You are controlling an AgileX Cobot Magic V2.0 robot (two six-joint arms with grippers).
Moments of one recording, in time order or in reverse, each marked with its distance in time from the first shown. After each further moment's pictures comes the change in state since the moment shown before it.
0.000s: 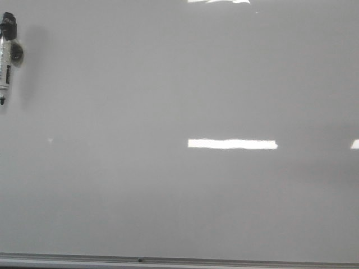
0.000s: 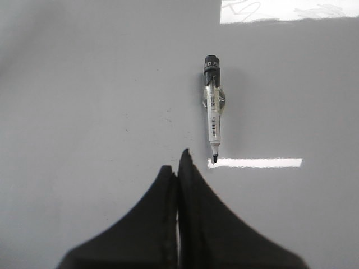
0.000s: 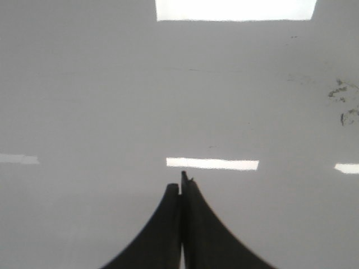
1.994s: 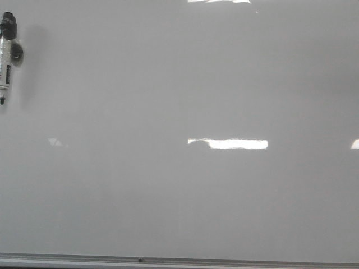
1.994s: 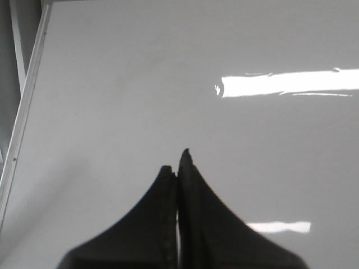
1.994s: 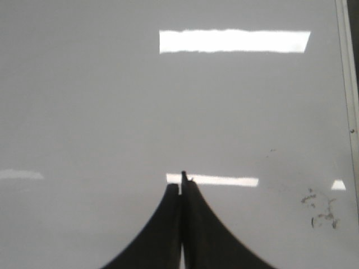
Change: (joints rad) left arm 0.000 0.203 -0.614 0.014 0.237 0.000; right arm 0.000 0.222 -0.643 0.000 0.417 0.000
